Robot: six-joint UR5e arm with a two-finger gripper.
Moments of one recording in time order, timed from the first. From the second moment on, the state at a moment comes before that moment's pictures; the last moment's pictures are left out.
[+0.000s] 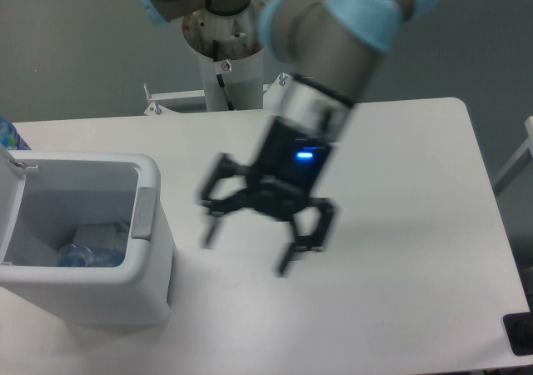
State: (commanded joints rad) arm 2.62 -1.95 -1.39 -0.87 0.77 0.31
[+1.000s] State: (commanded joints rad) arm 2.62 -2.04 -1.46 -0.97 1.07 0.46
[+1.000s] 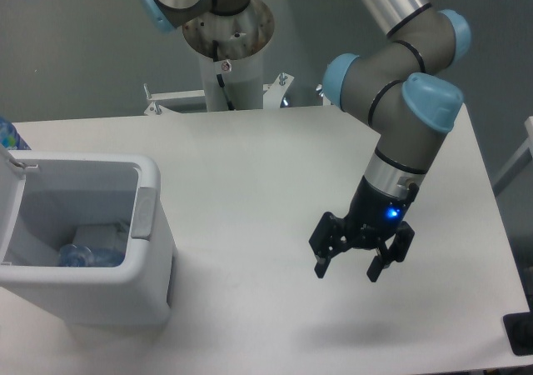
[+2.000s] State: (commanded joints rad) arm 2.61 -2.01 -1.50 -0.99 1.56 0.90
